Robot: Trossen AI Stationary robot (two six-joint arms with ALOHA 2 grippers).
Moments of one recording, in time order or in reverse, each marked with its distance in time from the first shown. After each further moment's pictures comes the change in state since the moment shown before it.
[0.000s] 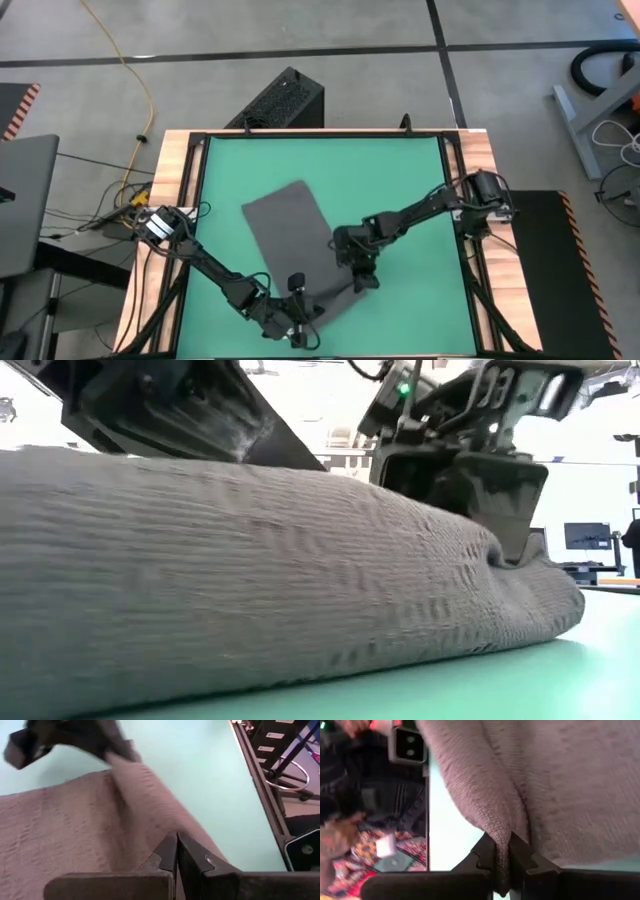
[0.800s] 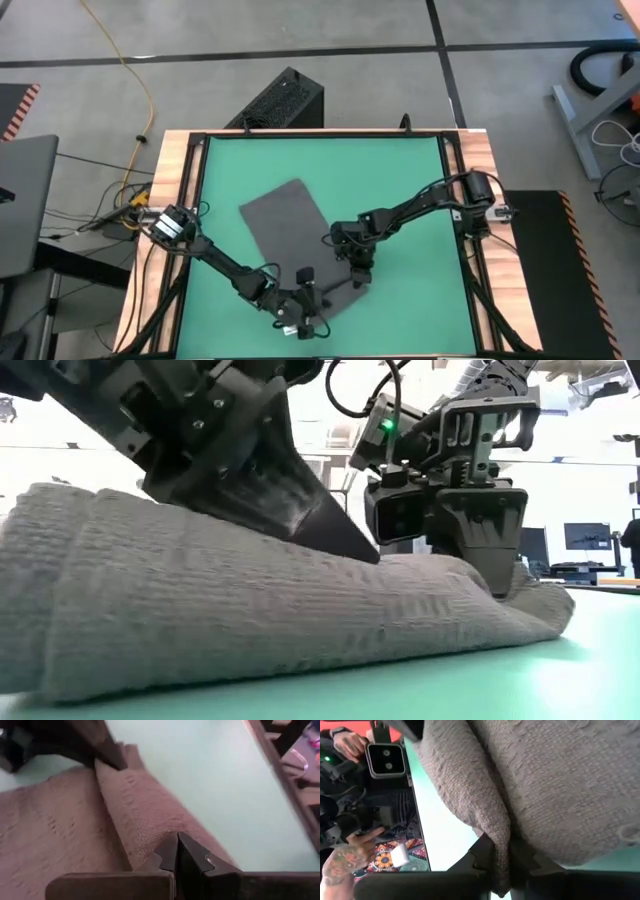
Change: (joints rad) left arm 0.086 0.049 0.000 0.040 0.116 0.054; right arm -0.052 0.121 0.032 -0.041 -0.015 0.080
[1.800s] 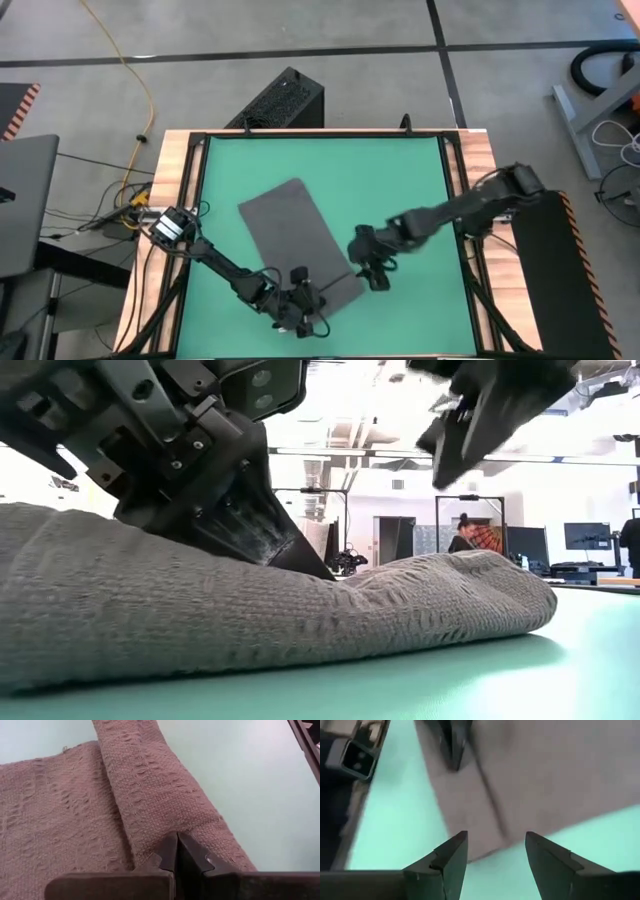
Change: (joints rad) left arm -0.022 0.009 0.001 -0.095 -0.055 -0.105; right arm 0.222 -0.439 0.024 -0.225 0.729 -0.269
